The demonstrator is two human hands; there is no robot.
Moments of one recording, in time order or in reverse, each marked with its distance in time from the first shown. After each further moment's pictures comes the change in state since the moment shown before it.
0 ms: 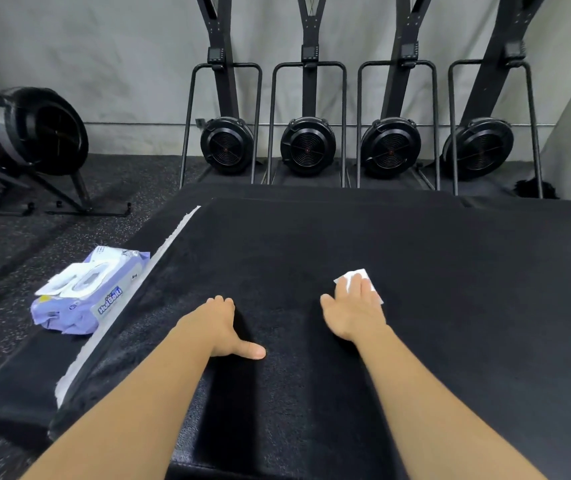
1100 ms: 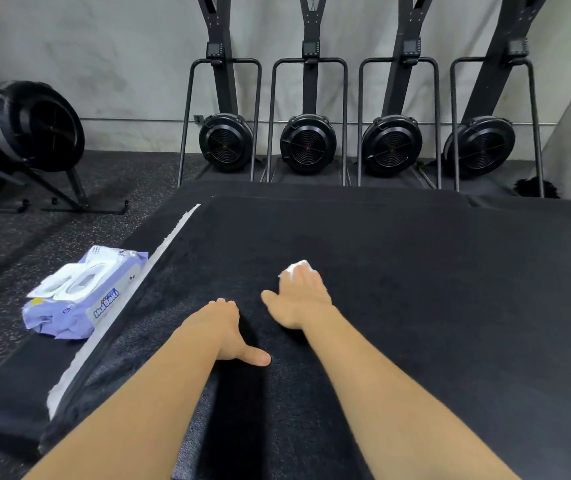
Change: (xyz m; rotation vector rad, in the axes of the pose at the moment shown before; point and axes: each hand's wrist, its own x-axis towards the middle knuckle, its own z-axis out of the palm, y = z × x) left_hand 0.009 -0.001 -0.002 0.007 -0.008 -0.005; right_hand 0.020 -0.084 0.009 -0.009 0.037 -0.219
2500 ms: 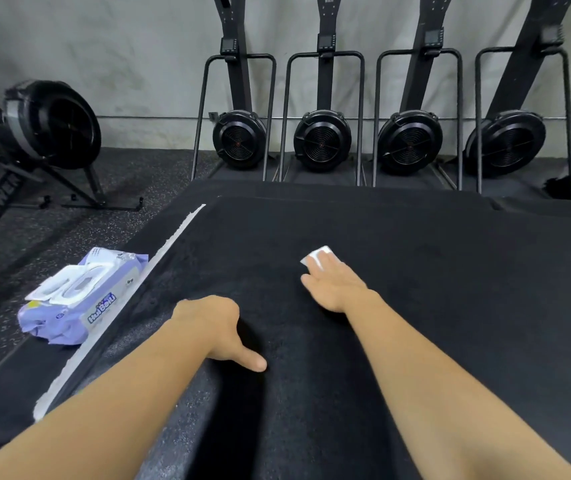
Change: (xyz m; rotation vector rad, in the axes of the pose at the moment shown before) left_hand 0.011 0.007 -0.023 0.166 0.021 -0.048; right_hand 0.050 0.067 -0.023 0.095 -0.066 -0.130
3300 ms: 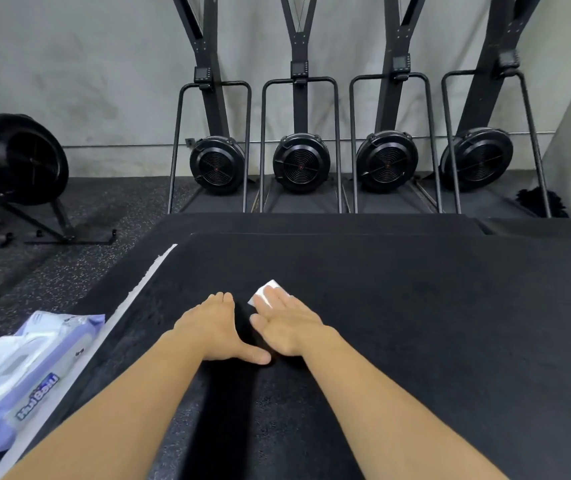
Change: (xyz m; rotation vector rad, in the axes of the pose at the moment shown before) left_hand 0.104 0.008 -0.033 -0.207 0.142 0.089; right_hand 0.049 -0.033 0.009 0.001 -0.078 -0.121
